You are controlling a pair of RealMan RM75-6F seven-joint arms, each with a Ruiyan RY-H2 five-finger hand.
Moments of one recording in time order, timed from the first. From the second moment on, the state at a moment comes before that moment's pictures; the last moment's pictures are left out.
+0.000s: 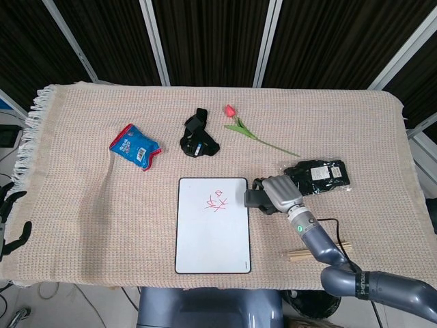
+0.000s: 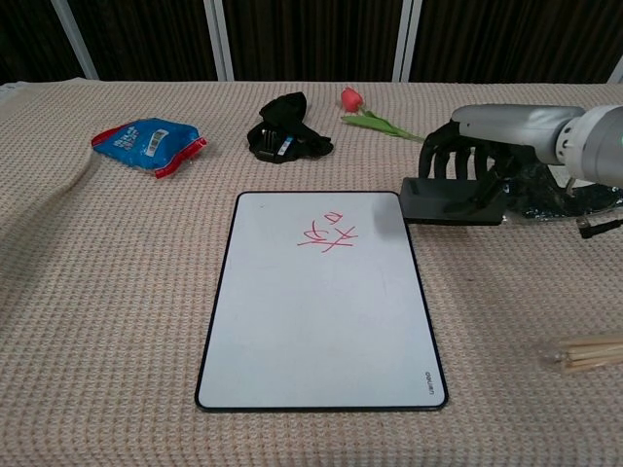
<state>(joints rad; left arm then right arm) -0.06 -1.07 -0.08 -1.71 1.42 1.50 0.01 0.77 -1.43 0.22 -1.58 -0.97 0.83 -0.36</state>
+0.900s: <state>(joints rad) -0.06 -1.07 -0.08 -1.71 1.42 1.50 0.00 0.95 -1.80 0.30 -1.23 -0.88 0.91 -0.45</state>
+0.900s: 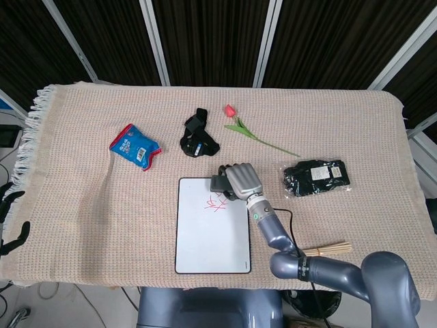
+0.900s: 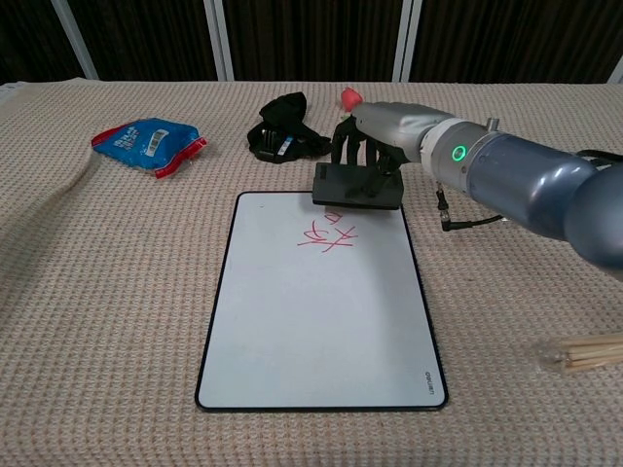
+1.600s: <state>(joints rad) -0.06 -1.07 -0.08 -1.70 1.42 1.51 0.00 0.92 -1.83 0.21 -1.26 -0.93 0.91 -0.47</state>
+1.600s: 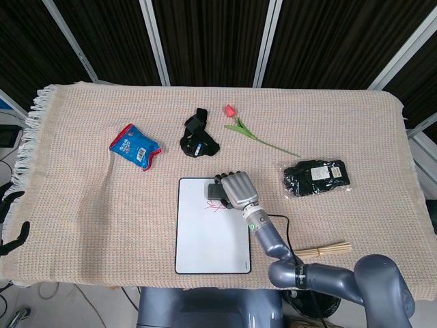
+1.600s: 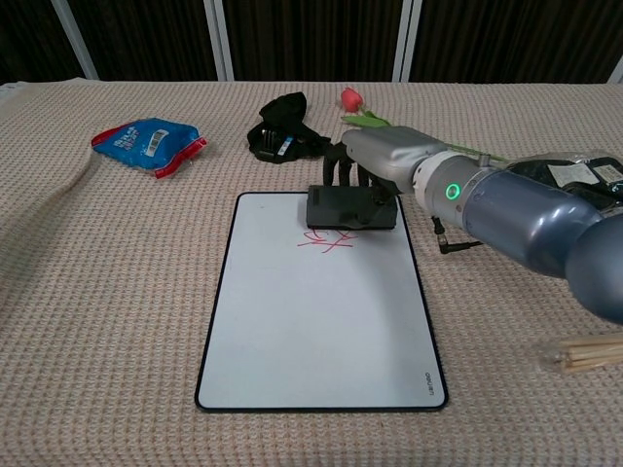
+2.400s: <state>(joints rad) -0.06 -1.07 -0.08 -1.70 1.42 1.51 0.00 0.86 -1.85 0.17 -1.36 -1.01 0.99 -0.54</state>
